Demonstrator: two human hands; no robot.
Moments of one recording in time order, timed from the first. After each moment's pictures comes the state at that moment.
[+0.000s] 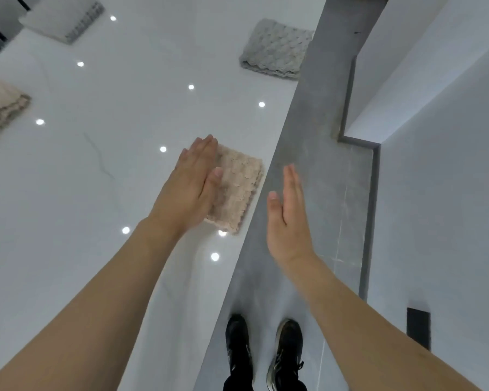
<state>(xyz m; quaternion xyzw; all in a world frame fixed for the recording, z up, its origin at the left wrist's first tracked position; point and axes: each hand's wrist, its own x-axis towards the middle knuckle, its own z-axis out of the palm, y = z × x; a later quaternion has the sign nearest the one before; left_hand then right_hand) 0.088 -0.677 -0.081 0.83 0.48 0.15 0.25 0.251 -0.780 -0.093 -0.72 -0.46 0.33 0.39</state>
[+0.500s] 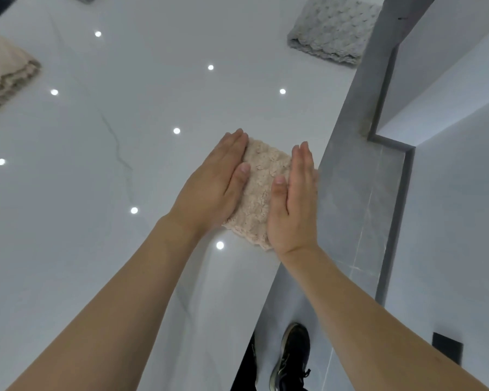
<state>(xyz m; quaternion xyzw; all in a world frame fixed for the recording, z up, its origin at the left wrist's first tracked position) 0.072 -0.648 -0.118 0.80 0.48 0.17 0.31 0.211 -0.711 -0.140 -0.72 -0.53 0.22 0.39</state>
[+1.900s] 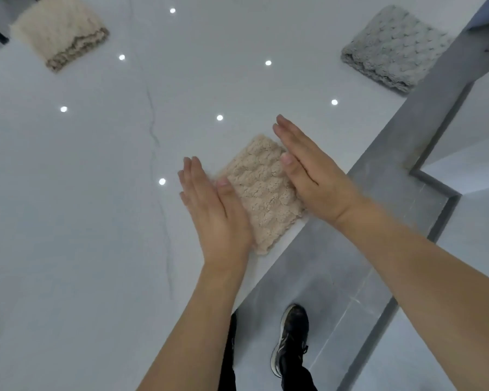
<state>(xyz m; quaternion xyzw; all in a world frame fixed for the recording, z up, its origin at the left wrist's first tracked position) 0.131 -0.719 -0.114 0.41 0.77 0.42 0.25 0.278 -0.639 -0.100 -0.46 -0.76 0.40 0.24</state>
